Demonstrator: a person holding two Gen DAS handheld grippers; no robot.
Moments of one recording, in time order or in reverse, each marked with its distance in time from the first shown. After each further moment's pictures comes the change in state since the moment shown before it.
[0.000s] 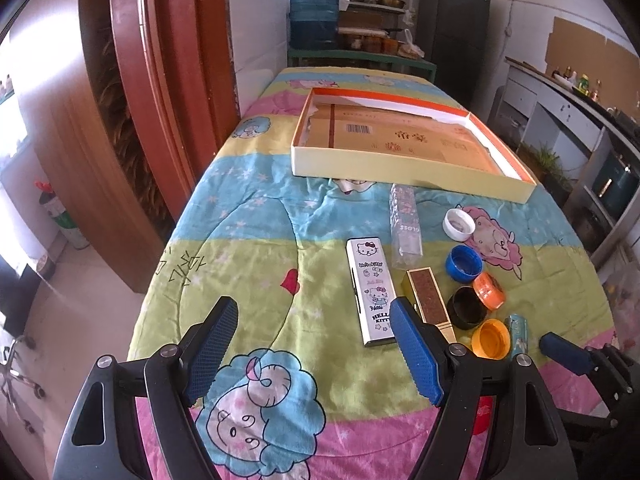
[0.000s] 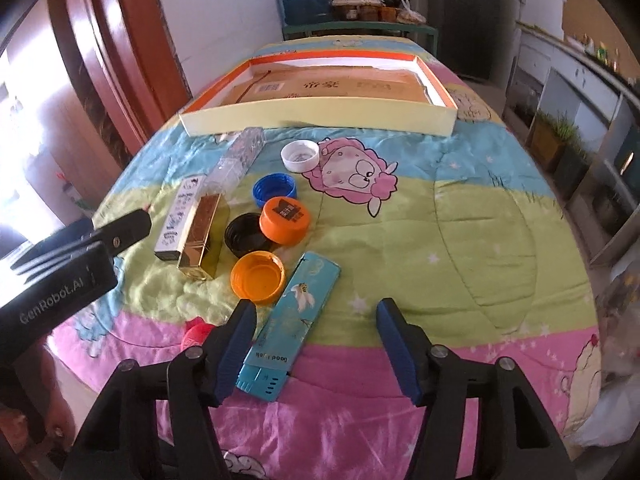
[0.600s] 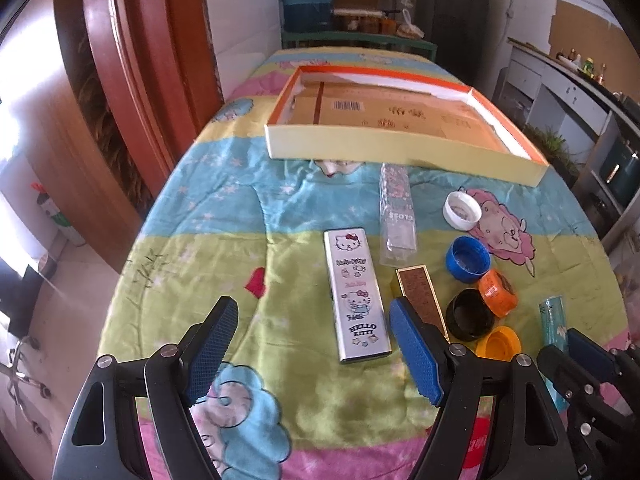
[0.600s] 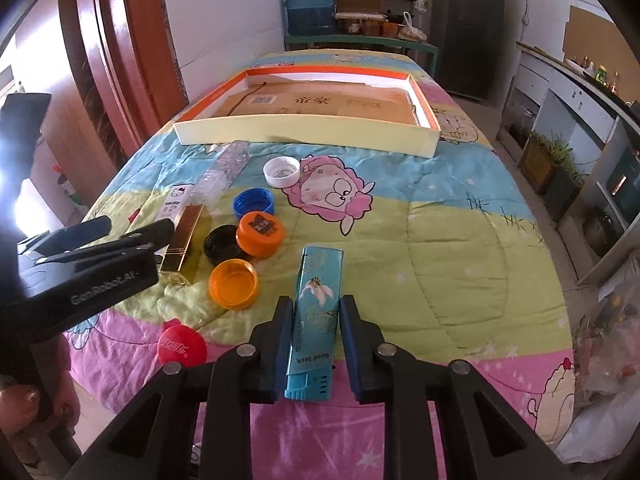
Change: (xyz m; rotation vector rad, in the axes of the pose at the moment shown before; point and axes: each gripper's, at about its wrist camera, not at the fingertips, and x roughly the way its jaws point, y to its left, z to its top) left arm 0.033 -0.023 0.004 0.016 0.066 0.020; right arm -0.007 -0.018 0.005 -0.028 -0.039 -0.019
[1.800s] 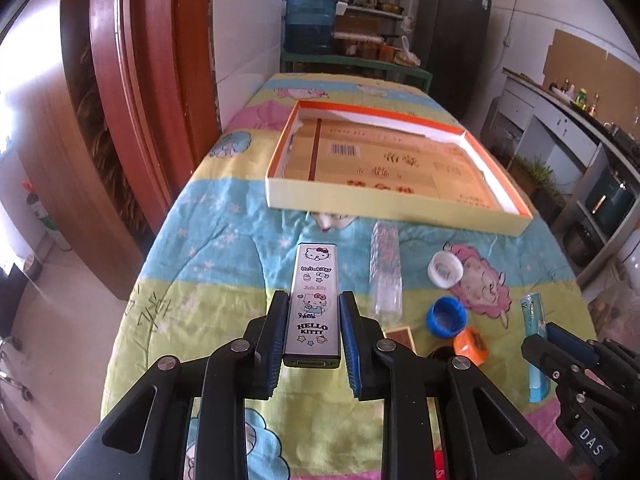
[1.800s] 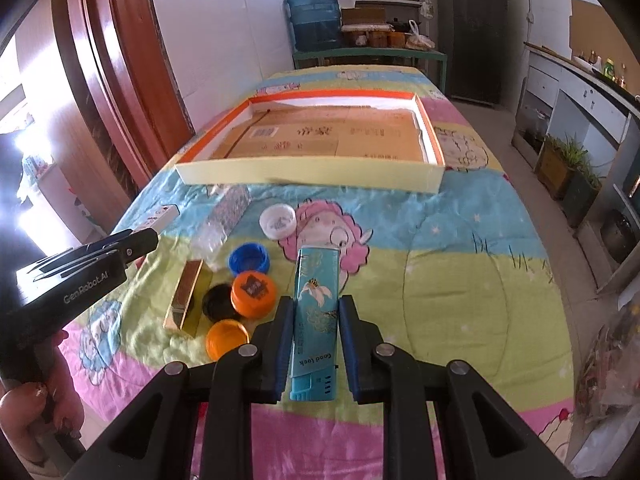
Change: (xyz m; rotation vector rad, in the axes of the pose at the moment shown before) left arm -0.018 0.013 0.030 -0.053 -0.086 -0.073; right arm 0.000 -0.018 0.034 0.021 -0.058 0.086
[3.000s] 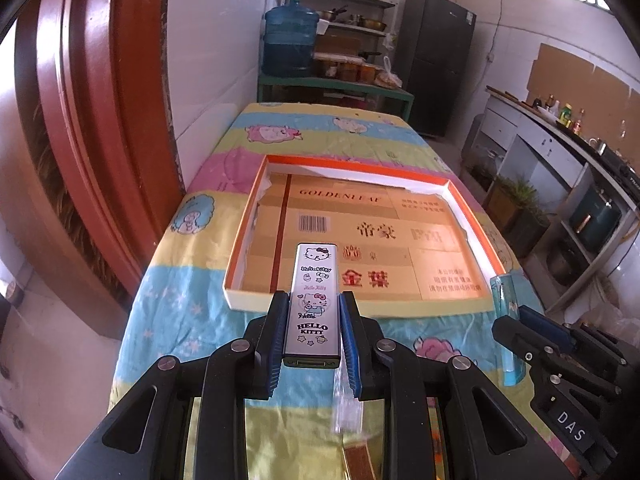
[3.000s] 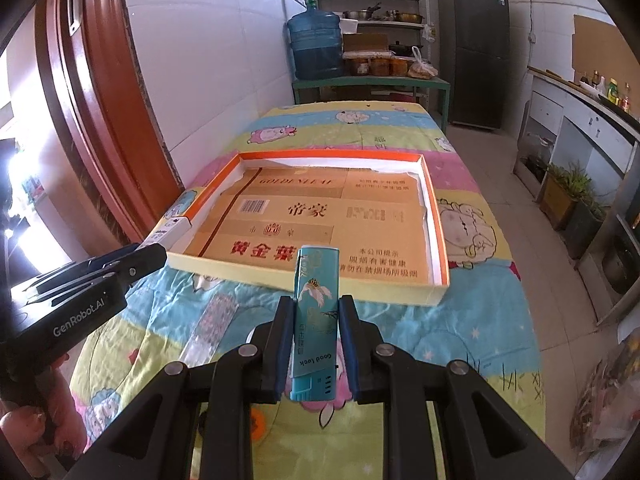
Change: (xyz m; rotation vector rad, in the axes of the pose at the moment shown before) left arm 0.016 -0.020 0.077 0.017 -0.058 -0.067; right arm 0.018 -0.012 0.087 -0.016 -0.081 -0.002
